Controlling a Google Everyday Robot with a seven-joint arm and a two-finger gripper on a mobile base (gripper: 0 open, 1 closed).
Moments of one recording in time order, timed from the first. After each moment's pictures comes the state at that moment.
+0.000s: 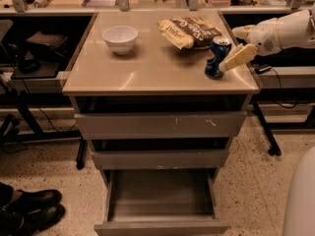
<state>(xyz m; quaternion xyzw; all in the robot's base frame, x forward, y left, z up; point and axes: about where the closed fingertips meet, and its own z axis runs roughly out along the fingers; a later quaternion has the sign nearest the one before) 0.719 -0.226 0.885 -0.49 0.72 0.22 0.44</state>
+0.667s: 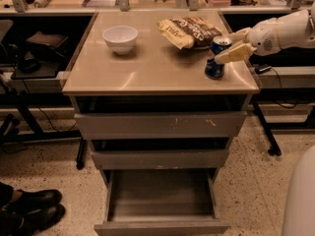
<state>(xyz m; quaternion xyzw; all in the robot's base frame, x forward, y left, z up) 0.719 -0.226 0.885 -0.49 0.72 0.22 0.44</state>
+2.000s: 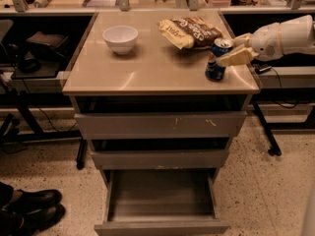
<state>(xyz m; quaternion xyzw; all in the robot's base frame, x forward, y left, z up) 0.699 -0.226 0.877 -0.49 0.72 0.23 0.44</state>
